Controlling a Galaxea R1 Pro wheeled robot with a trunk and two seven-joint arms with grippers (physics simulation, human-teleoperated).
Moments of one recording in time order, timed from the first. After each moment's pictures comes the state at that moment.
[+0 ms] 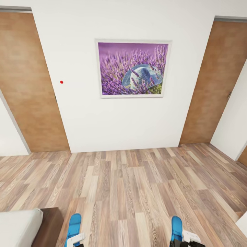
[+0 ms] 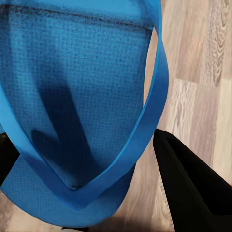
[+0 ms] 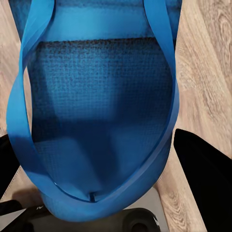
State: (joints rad) left arm -0.37 -0.02 -0.11 -0.15 0.38 -0.23 0.10; right arm -0.57 -0.10 0.17 0.07 -0.44 0.05 0.07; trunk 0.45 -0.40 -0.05
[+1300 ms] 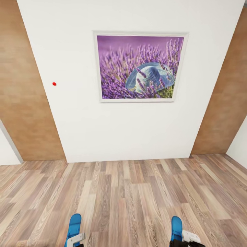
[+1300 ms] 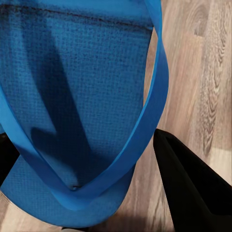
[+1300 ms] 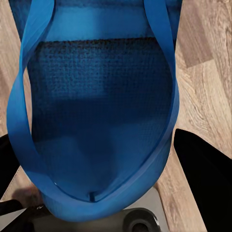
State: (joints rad) left arm -0.37 -0.02 -0.11 -0.15 0.38 -0.23 0.10; right arm -0.57 -0.10 0.17 0.07 -0.44 0.05 0.07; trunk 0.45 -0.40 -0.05
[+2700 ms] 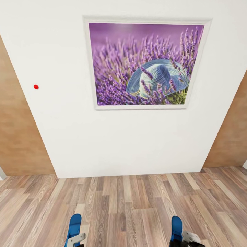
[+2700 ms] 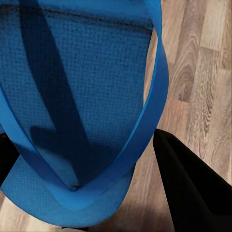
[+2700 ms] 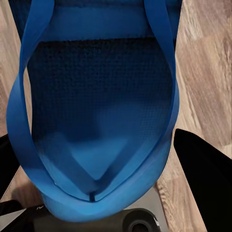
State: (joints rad) left arm -0.37 -0.02 -0.11 -0.15 0.38 -0.23 0.10; right arm -0.57 -0.10 0.17 0.07 -0.44 0.05 0.07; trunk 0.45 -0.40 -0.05
